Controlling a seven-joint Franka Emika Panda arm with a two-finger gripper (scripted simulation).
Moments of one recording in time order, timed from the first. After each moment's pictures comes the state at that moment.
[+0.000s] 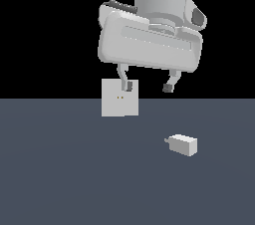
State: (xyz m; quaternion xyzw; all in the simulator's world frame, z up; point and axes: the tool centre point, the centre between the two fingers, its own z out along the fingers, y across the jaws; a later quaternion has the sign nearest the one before) arm -0.049 -0.042 0.120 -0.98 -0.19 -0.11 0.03
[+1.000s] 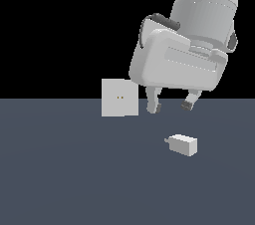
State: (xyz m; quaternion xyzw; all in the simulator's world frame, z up) arm -0.060 -0.084 0.083 -0.95 -0.28 -0.16 0.05
